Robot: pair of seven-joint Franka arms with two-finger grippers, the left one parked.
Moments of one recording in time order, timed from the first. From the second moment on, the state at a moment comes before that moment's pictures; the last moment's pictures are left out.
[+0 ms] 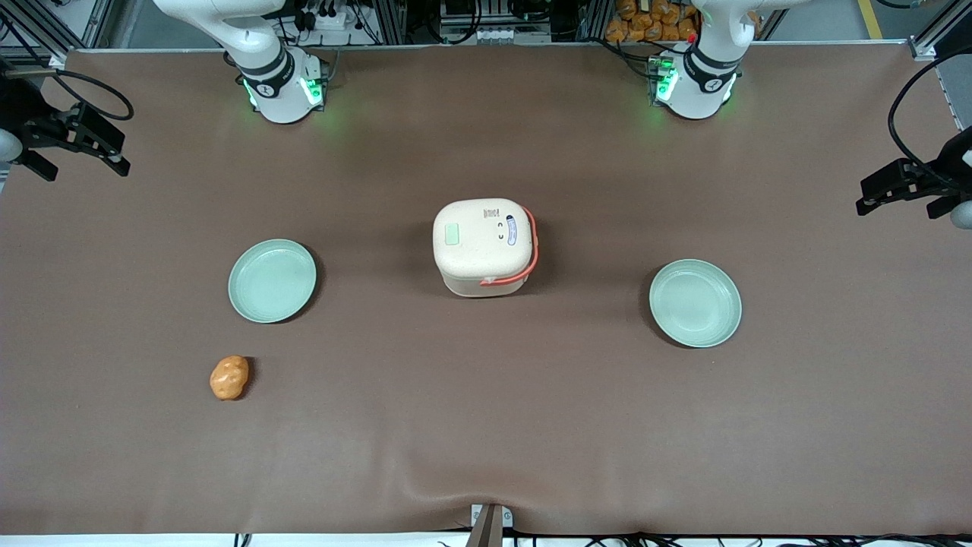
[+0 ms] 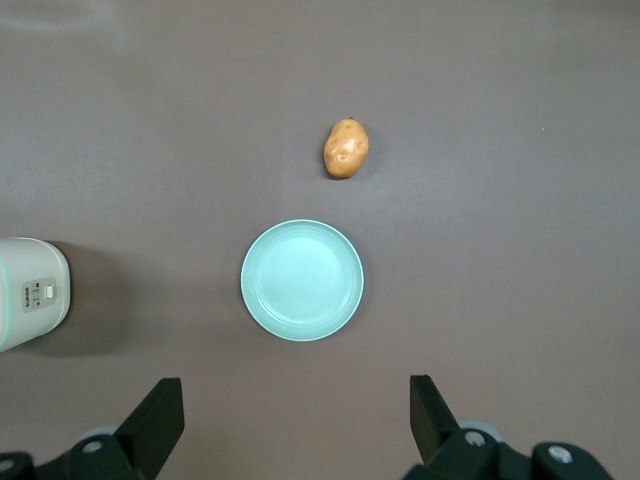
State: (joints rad) arm 0.08 -0.15 -0.04 -1.64 0.00 1.58 -0.02
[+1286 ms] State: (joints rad) arm 0.19 -0.14 -0.03 -1.64 0.00 1.54 0.07
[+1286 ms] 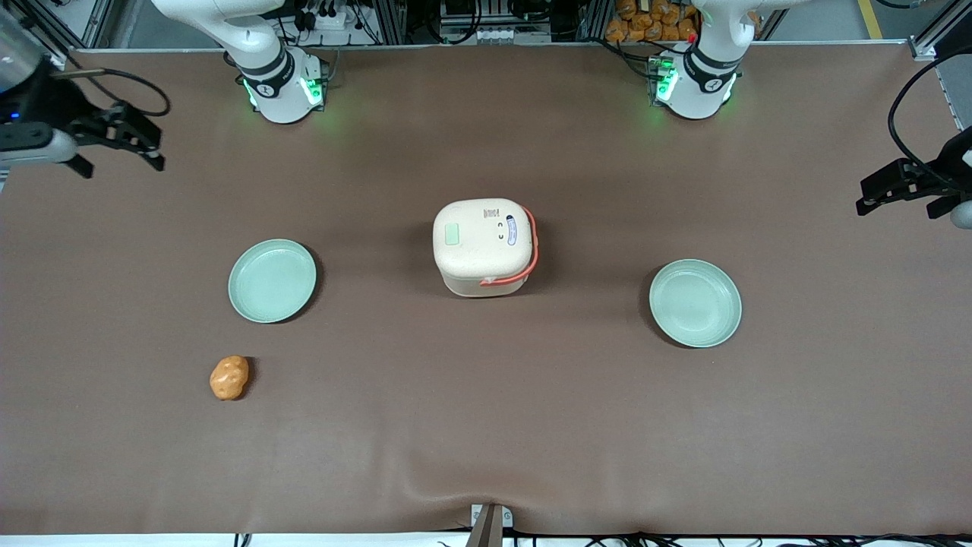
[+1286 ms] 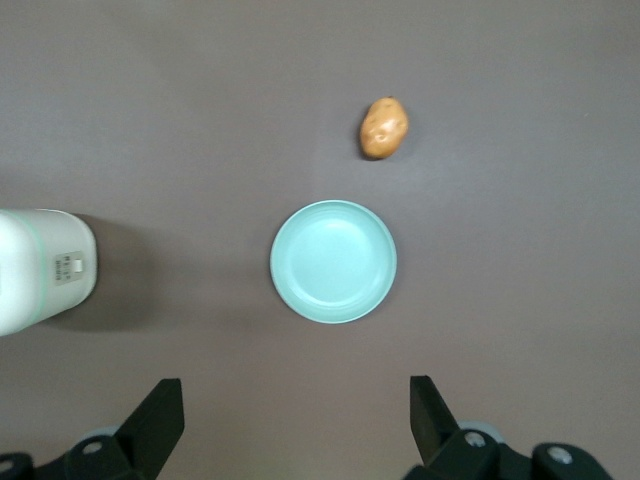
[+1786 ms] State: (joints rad) arm 0.38 -0.07 -0.02 -1.64 0.00 1.56 0.25
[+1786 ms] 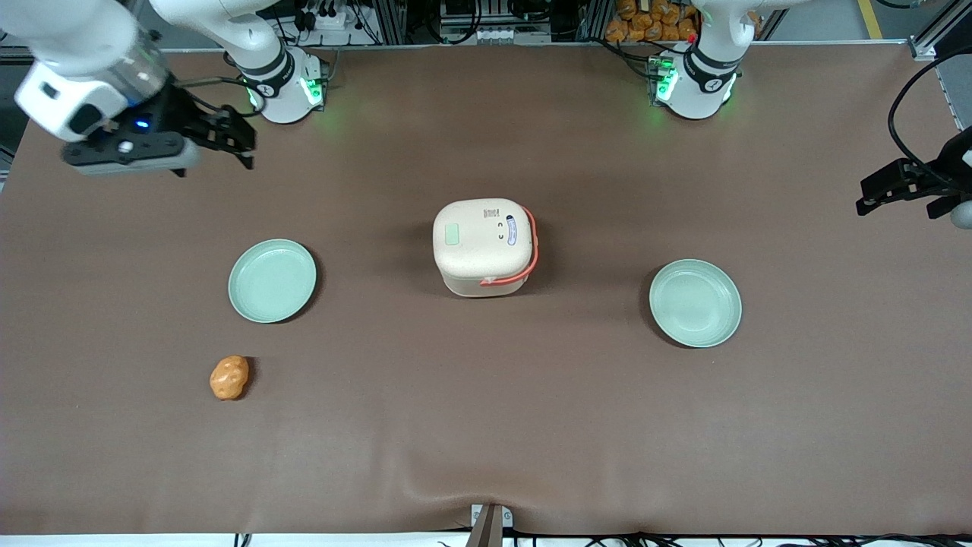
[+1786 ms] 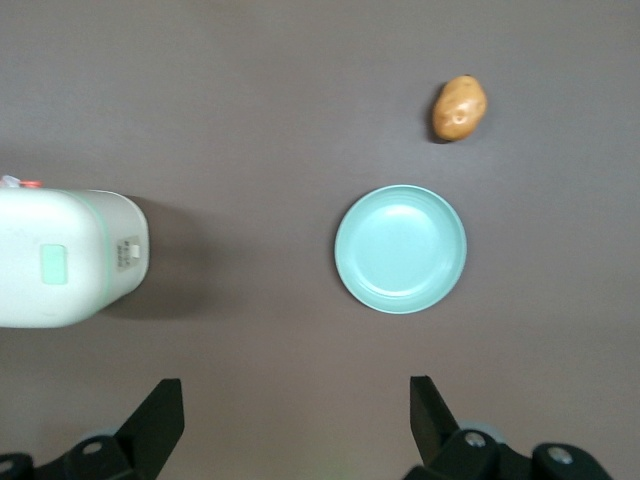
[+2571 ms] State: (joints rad) arm 0.57 0.04 -0.03 -1.64 -0.01 1.65 0.43
